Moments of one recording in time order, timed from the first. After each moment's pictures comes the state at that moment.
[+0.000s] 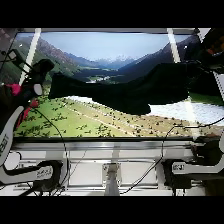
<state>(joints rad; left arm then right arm) 0.07 -1.39 0.98 1.42 0.15 -1.82 -0.33 -1.49 1.77 -1.31 1.39 1.63</state>
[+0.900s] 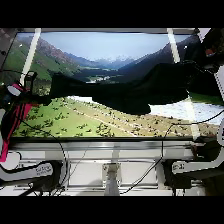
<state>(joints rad) 0.34 -1.41 0.98 1.21 -0.77 -0.83 -0.33 -1.57 1.77 -1.28 1.30 1.60</state>
